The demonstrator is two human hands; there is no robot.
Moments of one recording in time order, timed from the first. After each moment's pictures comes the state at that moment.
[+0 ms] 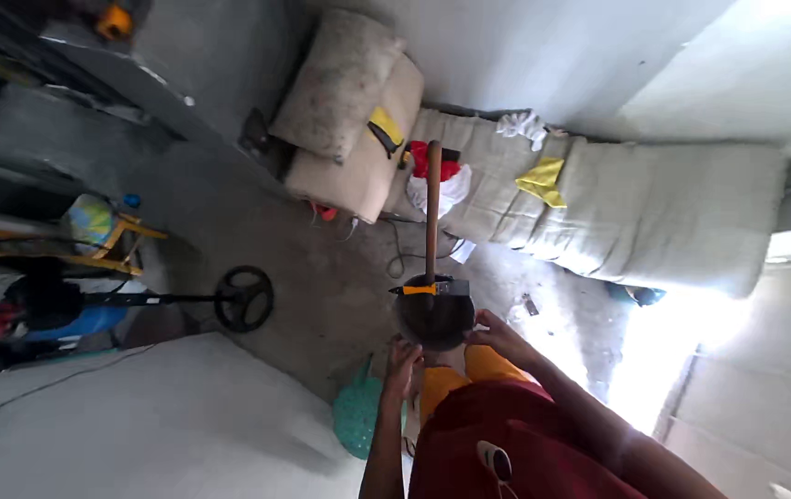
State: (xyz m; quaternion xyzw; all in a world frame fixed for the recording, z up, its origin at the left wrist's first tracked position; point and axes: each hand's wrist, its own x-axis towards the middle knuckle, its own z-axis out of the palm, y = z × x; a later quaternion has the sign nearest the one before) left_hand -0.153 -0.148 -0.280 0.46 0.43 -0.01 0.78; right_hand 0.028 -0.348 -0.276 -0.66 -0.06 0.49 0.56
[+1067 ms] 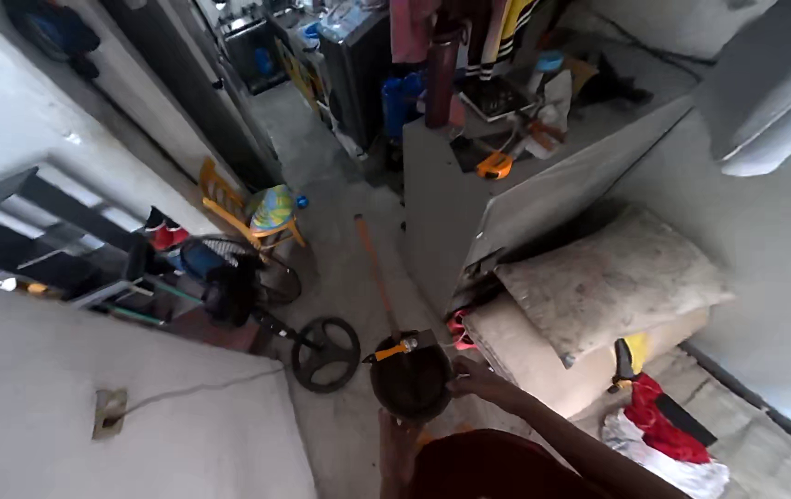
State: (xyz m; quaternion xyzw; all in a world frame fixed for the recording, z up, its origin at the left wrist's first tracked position) left_hand -0.136 0.408 -0.199 0.12 0.42 0.44 0.78; right_hand 0.125 0.423 -0.153 -0.60 -0.35 0.65 0.31
